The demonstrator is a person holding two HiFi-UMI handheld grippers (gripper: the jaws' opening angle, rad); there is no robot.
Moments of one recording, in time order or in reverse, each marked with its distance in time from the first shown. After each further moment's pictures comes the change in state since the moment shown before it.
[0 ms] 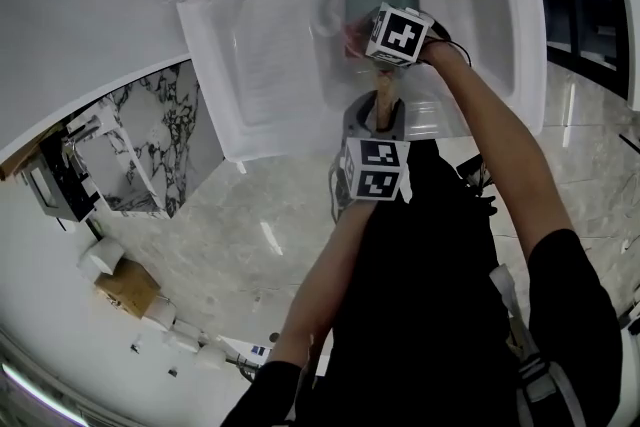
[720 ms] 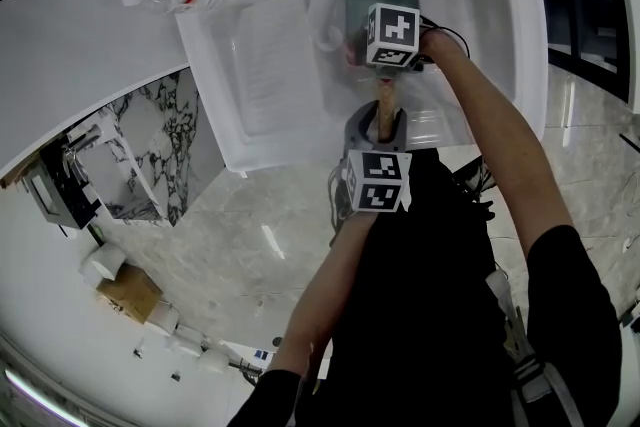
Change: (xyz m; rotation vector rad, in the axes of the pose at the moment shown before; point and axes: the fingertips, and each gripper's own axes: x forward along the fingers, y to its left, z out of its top) left arm 0.001 -0.001 -0.001 0.003 0.002 -0.009; right arm 0.004 0.033 0.004 -0.081 0.048 0.308
